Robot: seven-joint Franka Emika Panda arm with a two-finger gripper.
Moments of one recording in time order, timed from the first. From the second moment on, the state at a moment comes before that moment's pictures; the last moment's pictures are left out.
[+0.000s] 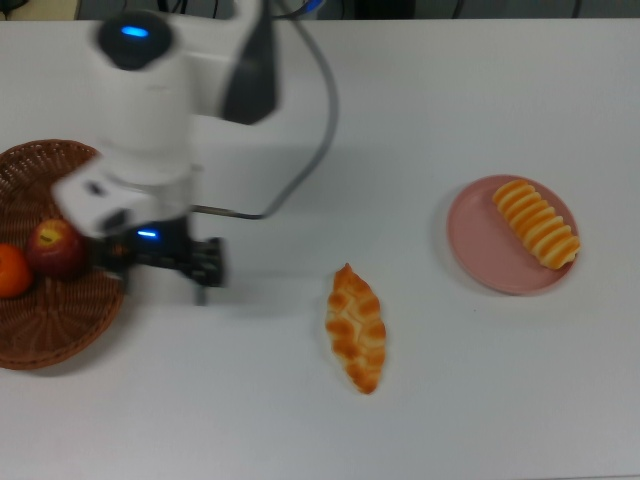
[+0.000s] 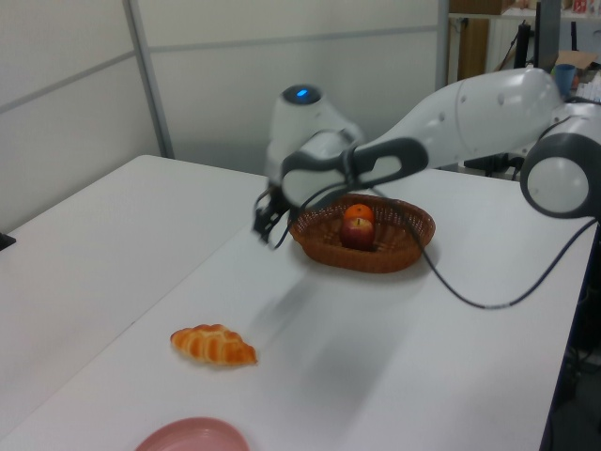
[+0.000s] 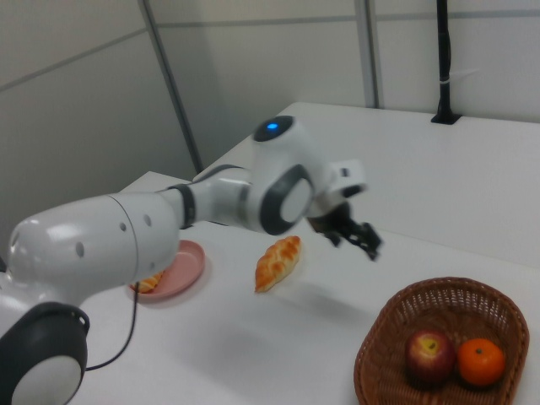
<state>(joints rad) -0.12 0.57 0.12 -1.40 -0.21 2.31 0.13</state>
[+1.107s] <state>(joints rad) 0.16 0.64 0.12 -1.47 -0.32 2.31 0.15</state>
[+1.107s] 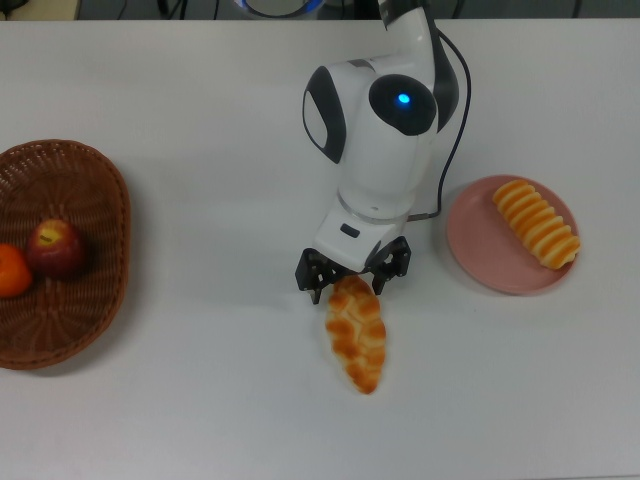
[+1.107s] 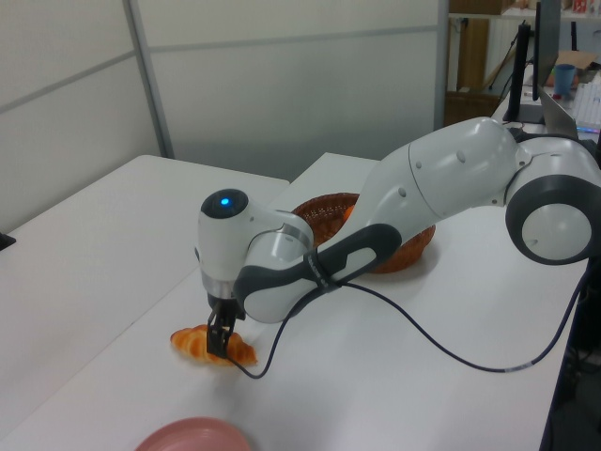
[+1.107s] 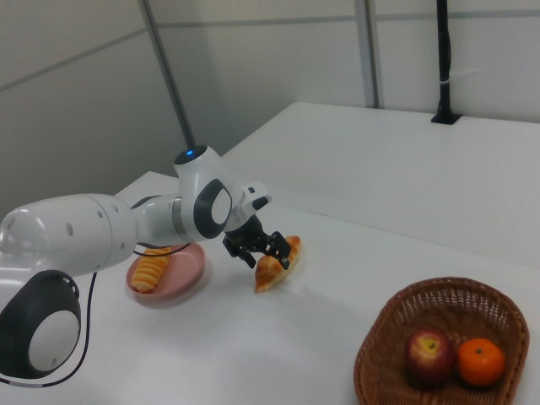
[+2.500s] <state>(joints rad) 0.03 0.54 0.09 -1.40 -0.32 2.31 0.27</state>
